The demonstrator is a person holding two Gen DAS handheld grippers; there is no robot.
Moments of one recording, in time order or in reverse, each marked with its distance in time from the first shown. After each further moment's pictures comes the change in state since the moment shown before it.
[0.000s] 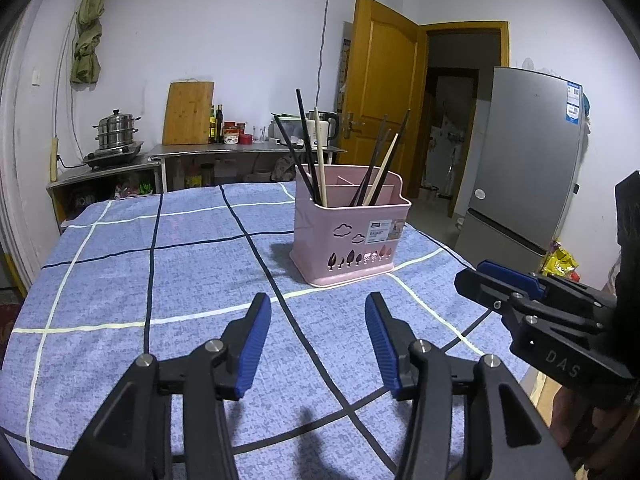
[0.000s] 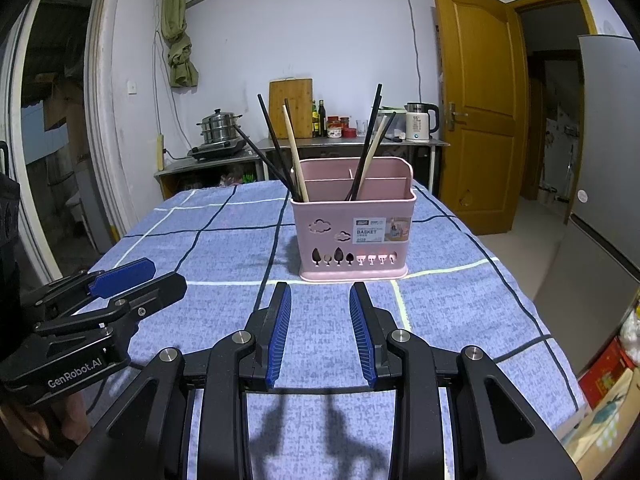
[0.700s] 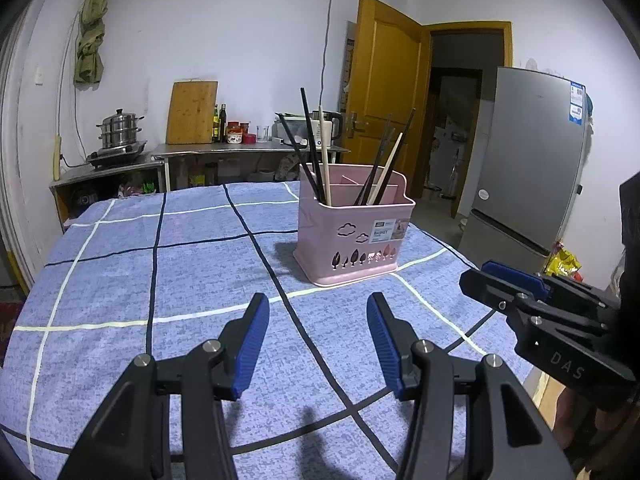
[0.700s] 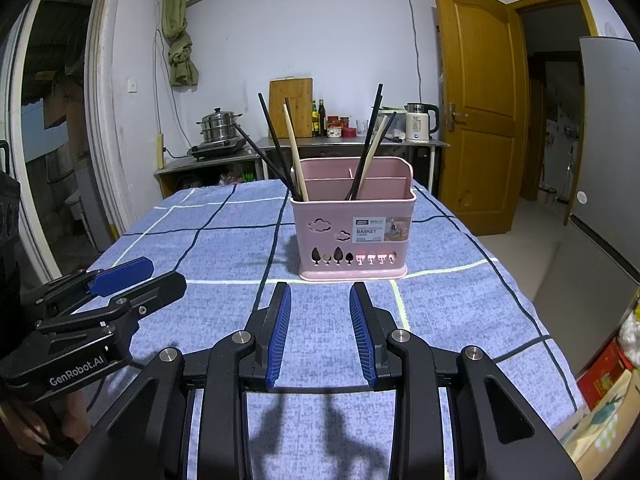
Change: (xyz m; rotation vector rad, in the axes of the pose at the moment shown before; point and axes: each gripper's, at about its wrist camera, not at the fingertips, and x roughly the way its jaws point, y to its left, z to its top) left arm 0.000 0.000 -0.001 0.006 -0.002 0.013; right arm 0.001 -0.001 0.000 -0.006 0.000 -0.001
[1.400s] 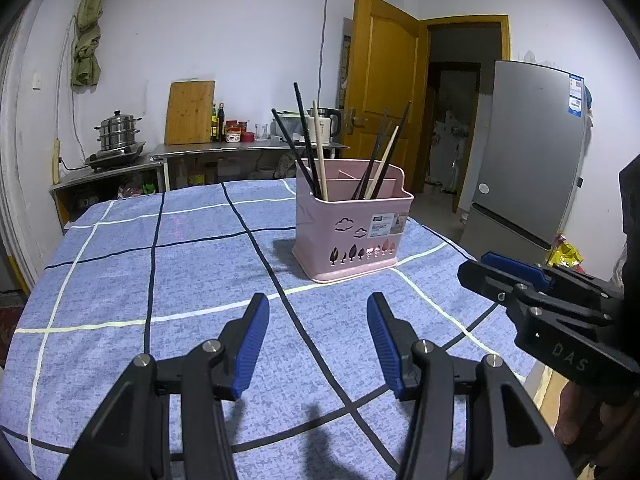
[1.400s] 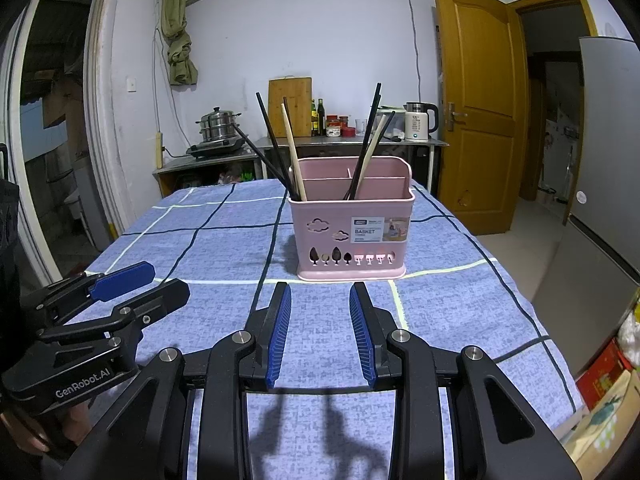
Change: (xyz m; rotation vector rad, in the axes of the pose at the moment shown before) left arm 0.004 -0.006 -0.002 0.014 0.013 0.000; right arm 0.002 -0.002 0.000 0.002 0.004 -0.002
